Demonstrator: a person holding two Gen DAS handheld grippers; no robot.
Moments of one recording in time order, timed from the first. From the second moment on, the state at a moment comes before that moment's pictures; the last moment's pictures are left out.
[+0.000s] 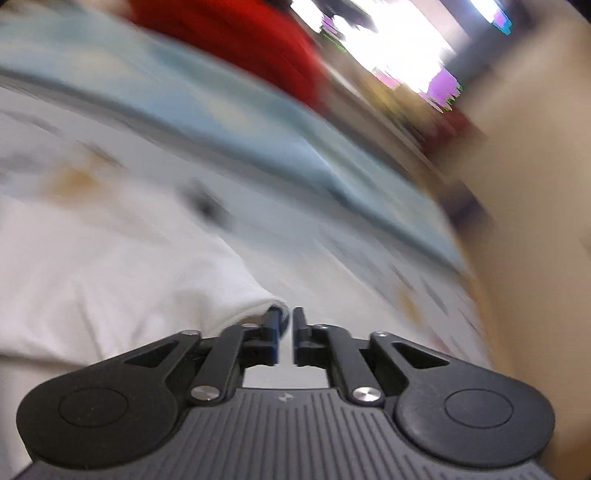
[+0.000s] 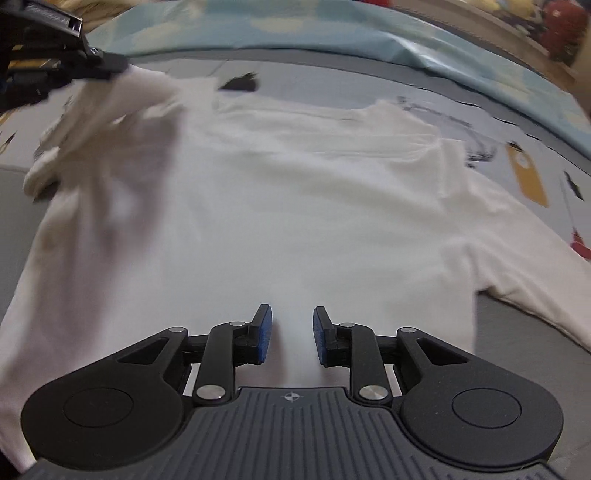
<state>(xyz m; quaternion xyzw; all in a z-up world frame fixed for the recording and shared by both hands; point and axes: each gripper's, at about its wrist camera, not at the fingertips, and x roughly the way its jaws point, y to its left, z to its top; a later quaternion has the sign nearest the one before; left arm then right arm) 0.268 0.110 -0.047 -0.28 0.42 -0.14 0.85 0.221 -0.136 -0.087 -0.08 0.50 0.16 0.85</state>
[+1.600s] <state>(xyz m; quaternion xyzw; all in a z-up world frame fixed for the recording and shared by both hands) 0.274 0.225 -0.072 -0.26 0.47 0.13 0.83 0.283 -0.187 -0.050 0.25 0.33 0.11 0.90</state>
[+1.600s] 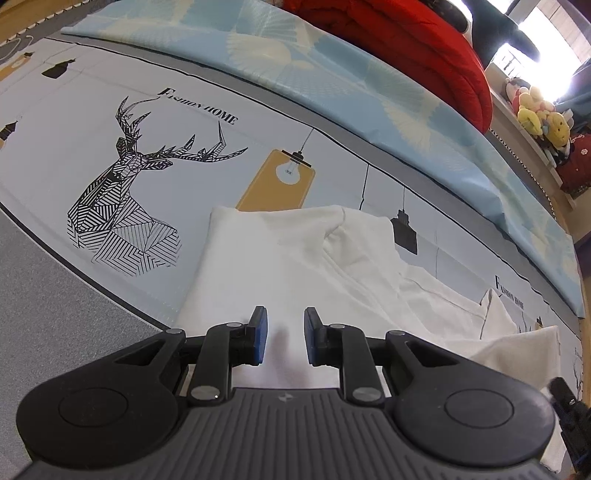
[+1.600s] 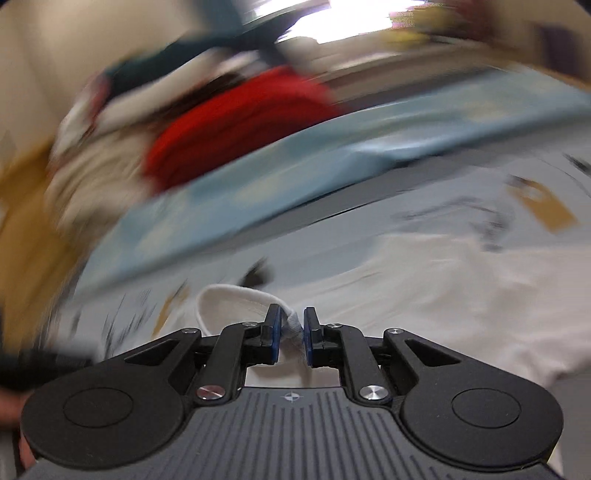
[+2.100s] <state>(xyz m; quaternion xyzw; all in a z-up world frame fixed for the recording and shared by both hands) 0.278 0.231 -0.082 -0.27 0.48 0.14 0.82 0.309 -0.246 -0.115 0.34 0.48 0.03 0.81</state>
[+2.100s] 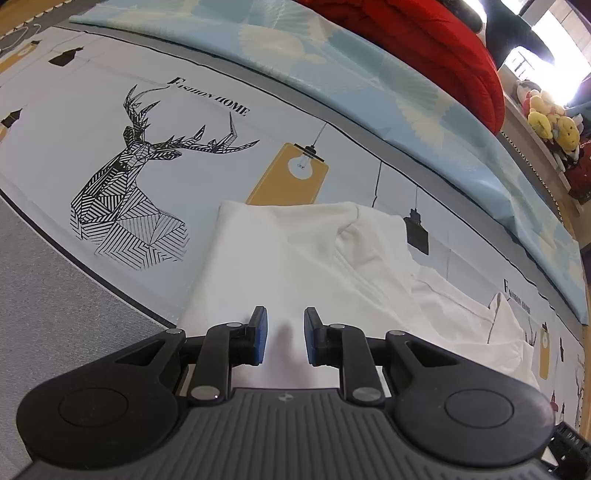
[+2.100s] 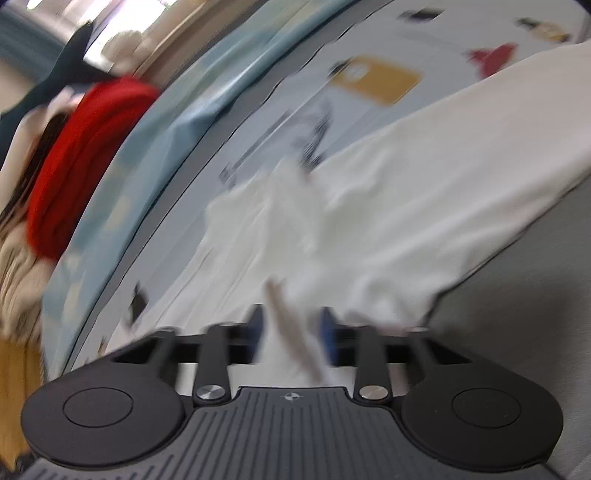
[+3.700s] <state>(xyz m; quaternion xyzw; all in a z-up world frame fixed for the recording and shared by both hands) 0.298 0.238 -0.060 -0.21 0.41 0.17 0.87 0.307 -0.234 -0.093 0.17 0.43 -0.07 0.88</state>
